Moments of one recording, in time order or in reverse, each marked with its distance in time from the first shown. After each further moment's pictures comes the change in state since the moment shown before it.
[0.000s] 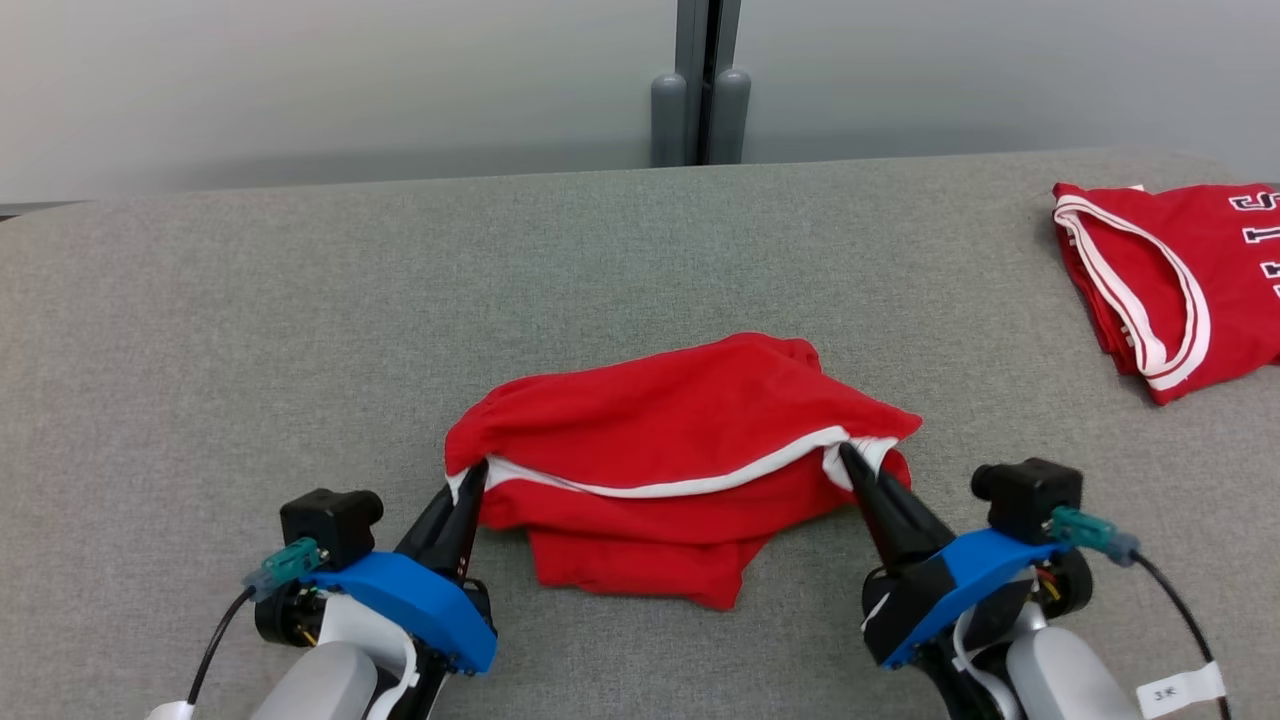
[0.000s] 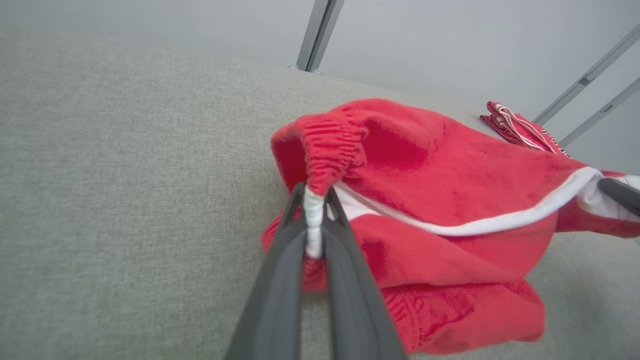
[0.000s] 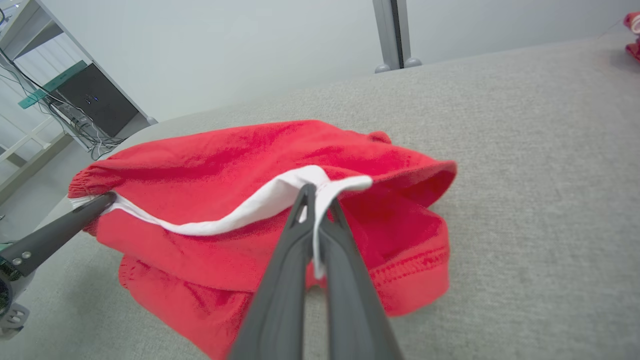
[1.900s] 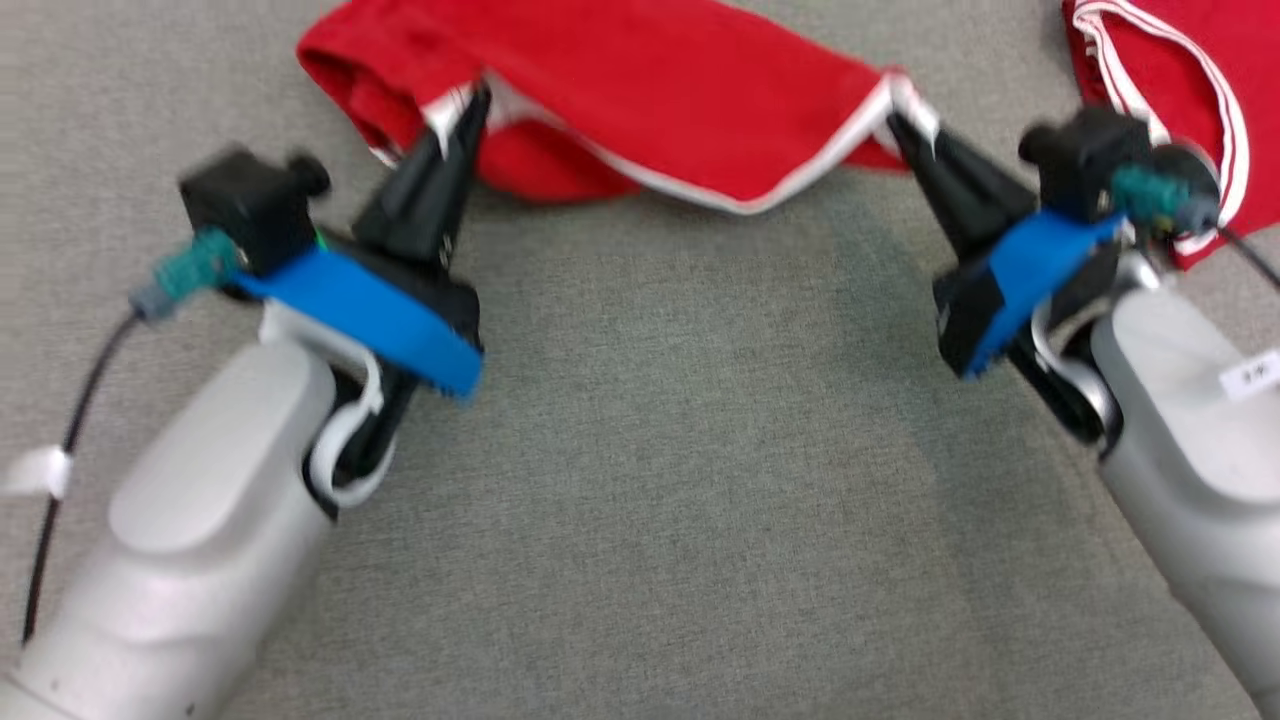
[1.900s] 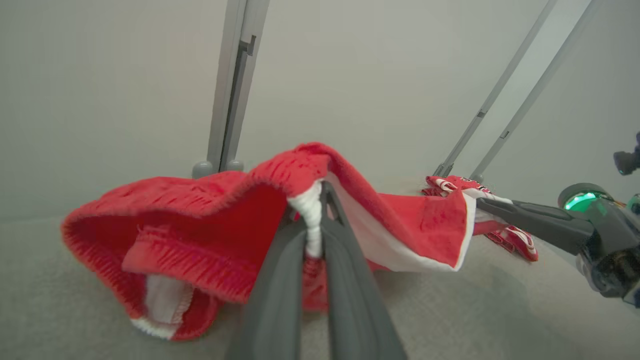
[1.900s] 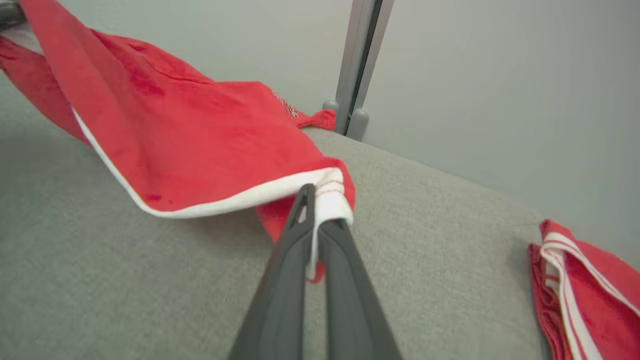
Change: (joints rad) left arm -0.516 0.146 -0.229 -0.126 -0.171 0.000 -0.119; right arm -0.635 -0.324 0.324 0.181 0.014 0.000 -0.076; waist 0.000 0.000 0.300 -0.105
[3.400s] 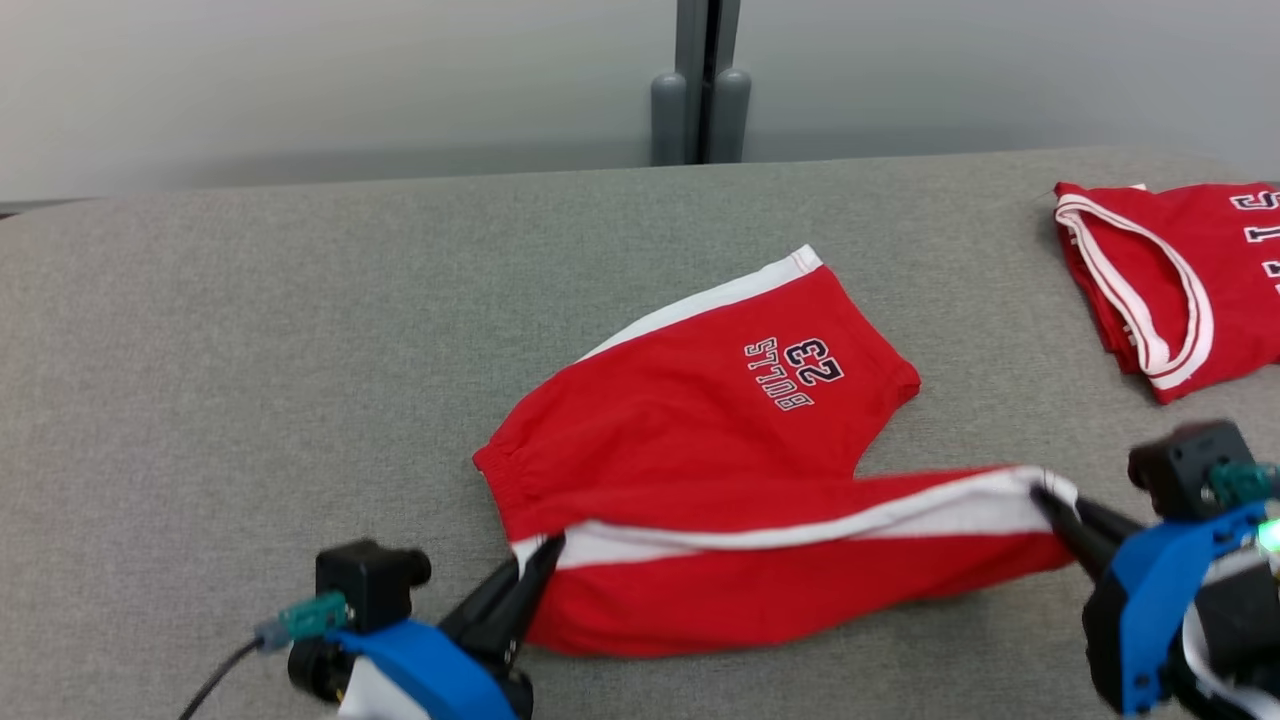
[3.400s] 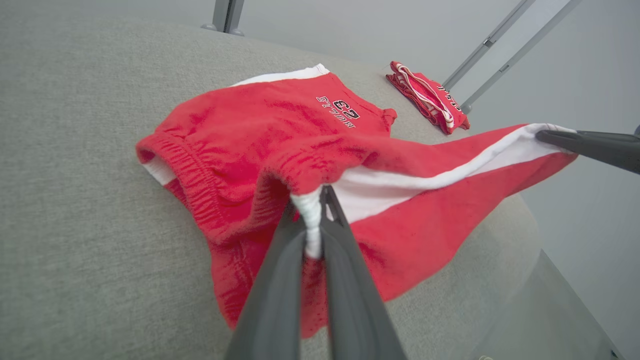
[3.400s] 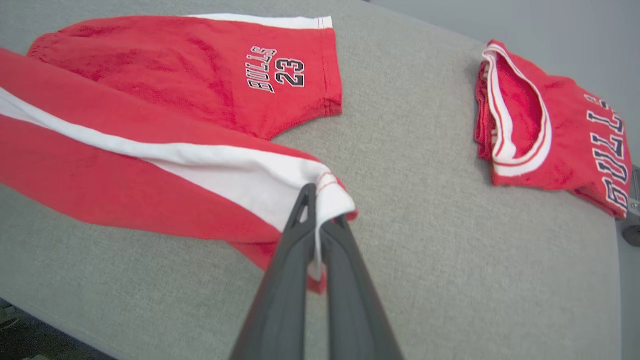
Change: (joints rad) left arm 0.592 0.182 -0.149 -0.454 -0.153 0.229 0.181; right arm 0.878 0.016 -0.518 -0.885 -0.105 0.000 0.862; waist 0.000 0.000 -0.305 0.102
